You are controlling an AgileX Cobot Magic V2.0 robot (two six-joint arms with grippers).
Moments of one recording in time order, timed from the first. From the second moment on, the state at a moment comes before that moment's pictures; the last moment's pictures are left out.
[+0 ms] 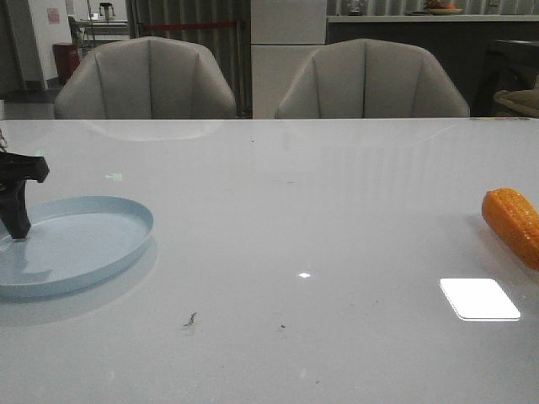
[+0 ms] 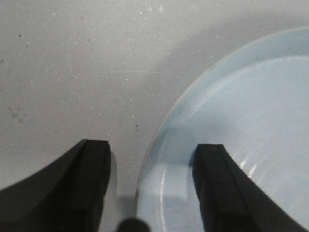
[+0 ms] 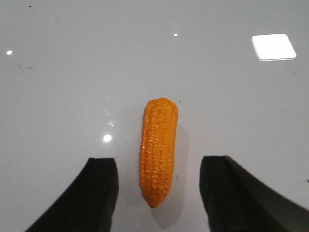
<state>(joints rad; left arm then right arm) -0.04 1.92 -1.22 -0.07 0.63 -0.01 -0.02 0.96 -0.46 0.26 0.07 -0.14</state>
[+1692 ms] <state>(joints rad) -0.38 2.01 -1.51 -0.50 0.85 0.03 -0.02 0.96 -0.46 0.26 0.07 -0.14</state>
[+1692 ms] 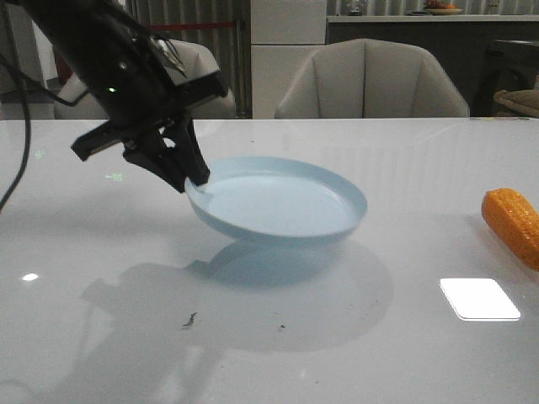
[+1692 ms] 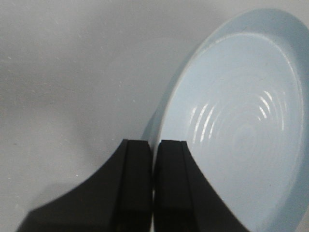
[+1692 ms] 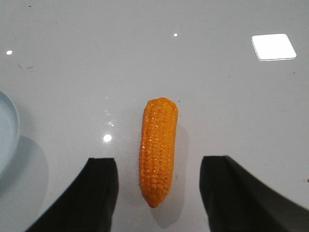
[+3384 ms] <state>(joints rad) -0.23 1.74 -1.63 -0.12 0.56 0.19 -0.11 1.67 -1.10 0.27 0.55 -0.12</state>
